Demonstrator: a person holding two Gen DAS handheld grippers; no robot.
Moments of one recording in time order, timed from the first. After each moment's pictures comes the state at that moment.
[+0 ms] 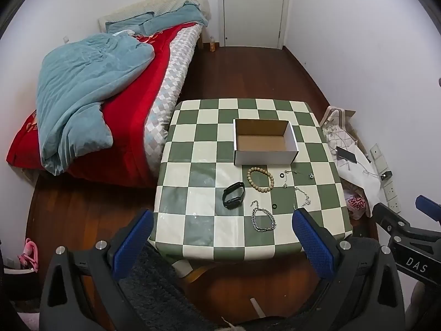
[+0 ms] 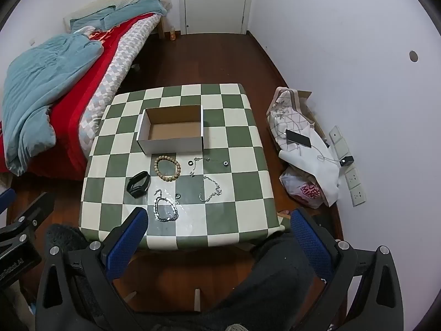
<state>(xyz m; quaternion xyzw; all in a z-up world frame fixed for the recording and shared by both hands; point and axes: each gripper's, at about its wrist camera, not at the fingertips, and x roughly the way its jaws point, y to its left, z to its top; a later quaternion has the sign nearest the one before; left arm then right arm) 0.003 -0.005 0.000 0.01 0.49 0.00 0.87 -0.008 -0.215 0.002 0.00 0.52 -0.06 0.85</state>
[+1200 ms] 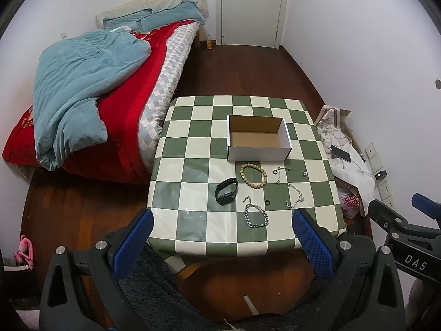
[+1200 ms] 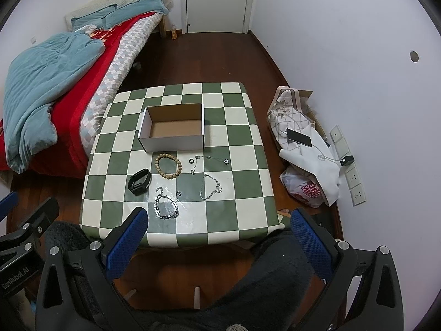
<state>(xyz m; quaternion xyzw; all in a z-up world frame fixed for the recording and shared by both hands) -0.009 -0.010 -0.003 0.00 0.49 -0.01 0.87 -0.010 -0.216 0.004 0.00 0.52 -0.06 0.85</state>
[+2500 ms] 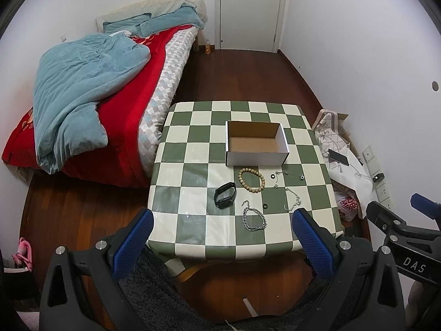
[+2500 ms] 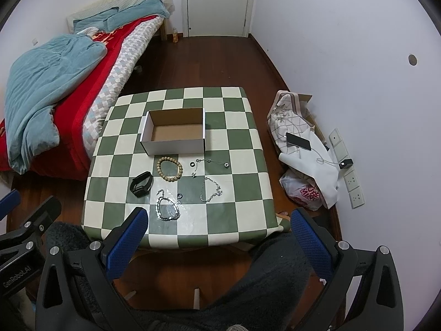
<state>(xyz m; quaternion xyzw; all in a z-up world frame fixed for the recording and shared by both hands) -0.005 -0.014 0.009 0.00 0.48 -0.02 0.88 -0.007 -0.220 0.019 0.00 0.51 -0.06 0.86</state>
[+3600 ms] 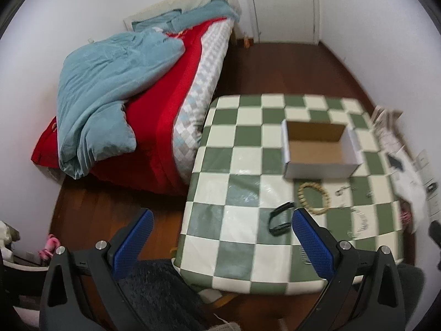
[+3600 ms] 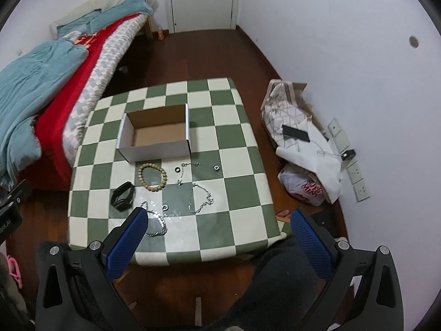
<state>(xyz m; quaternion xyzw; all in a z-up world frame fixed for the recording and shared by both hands) 0.082 0.017 -0.070 0.06 0.50 0.10 0.86 0.050 -0.242 -0.055 0.02 0.53 -0.09 0.84</state>
